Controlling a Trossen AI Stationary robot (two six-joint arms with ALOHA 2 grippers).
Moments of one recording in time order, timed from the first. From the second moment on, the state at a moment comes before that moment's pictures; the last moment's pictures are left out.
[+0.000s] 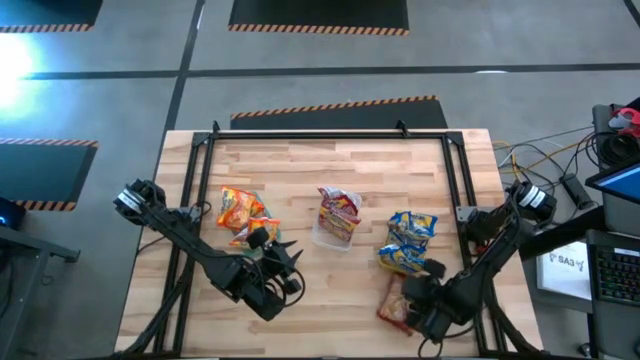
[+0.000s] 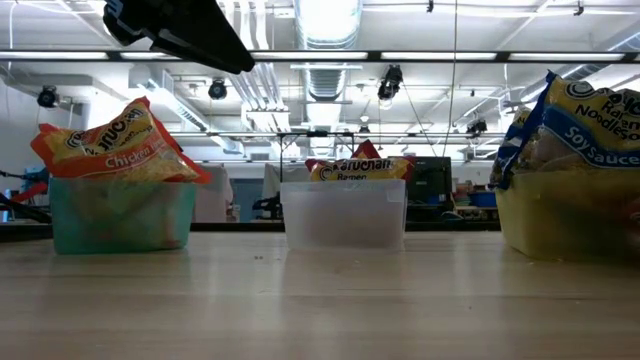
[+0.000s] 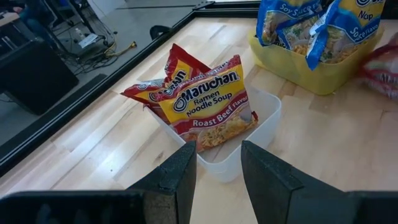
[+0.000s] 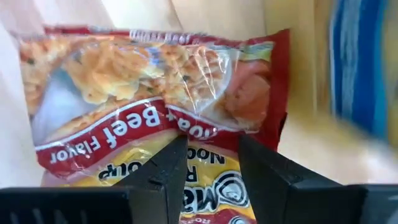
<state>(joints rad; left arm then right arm) -0.63 1.67 1.15 -0.58 -1.09 -0.85 0.90 1.65 1.07 -0.90 0.28 1.29</state>
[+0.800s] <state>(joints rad) -0.63 1.83 1.14 -0.04 -0.78 -0.65 1.06 1.71 1.23 -0.85 0.39 2.16</state>
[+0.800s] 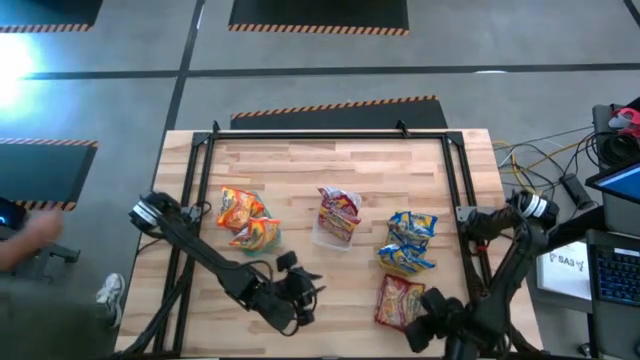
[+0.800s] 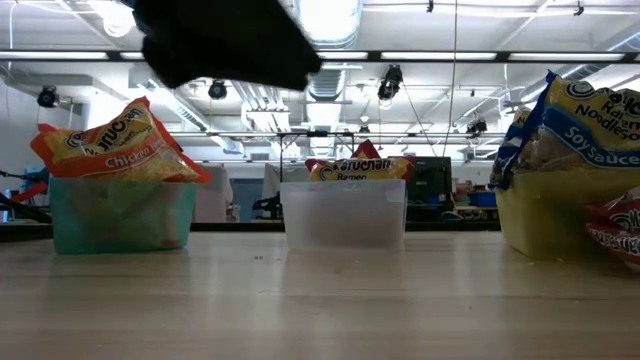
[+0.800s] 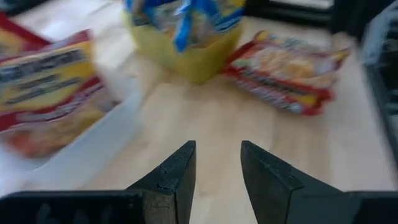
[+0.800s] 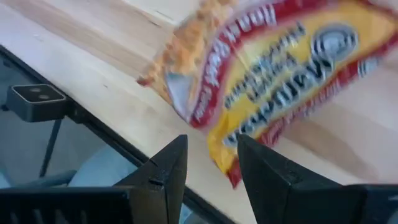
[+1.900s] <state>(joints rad) -0.51 2.02 1.14 0.49 -0.51 -0.56 1.04 1.74 1.06 -0.71 0.47 2.12</state>
